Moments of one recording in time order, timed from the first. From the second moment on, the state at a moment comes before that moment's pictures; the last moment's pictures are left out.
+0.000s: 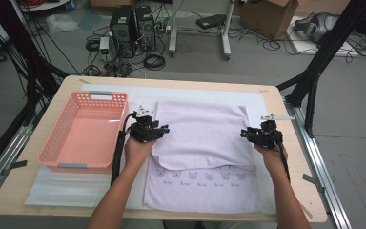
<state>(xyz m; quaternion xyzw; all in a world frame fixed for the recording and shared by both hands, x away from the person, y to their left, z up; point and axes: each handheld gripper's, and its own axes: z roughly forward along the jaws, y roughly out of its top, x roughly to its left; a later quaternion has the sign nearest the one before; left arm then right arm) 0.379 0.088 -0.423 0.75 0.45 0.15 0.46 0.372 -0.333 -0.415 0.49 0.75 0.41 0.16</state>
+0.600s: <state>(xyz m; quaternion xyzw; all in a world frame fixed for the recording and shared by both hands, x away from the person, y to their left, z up) 0.310 0.099 -0.435 0.76 0.42 0.14 0.48 0.287 -0.333 -0.429 0.44 0.77 0.45 0.14</state>
